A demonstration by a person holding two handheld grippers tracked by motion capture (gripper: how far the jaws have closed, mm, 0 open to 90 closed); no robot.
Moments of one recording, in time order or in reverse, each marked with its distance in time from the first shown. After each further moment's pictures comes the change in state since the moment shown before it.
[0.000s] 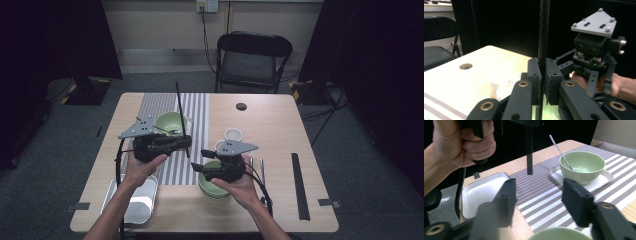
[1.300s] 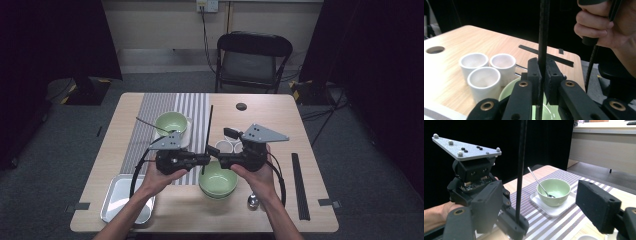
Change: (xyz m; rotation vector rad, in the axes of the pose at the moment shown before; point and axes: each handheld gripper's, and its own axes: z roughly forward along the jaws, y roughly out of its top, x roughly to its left) left arm -0.023 -0.028 0.050 0.153 -0.101 0.021; right arm -0.007 0.042 -0.054 -0.158 -0.139 0.019
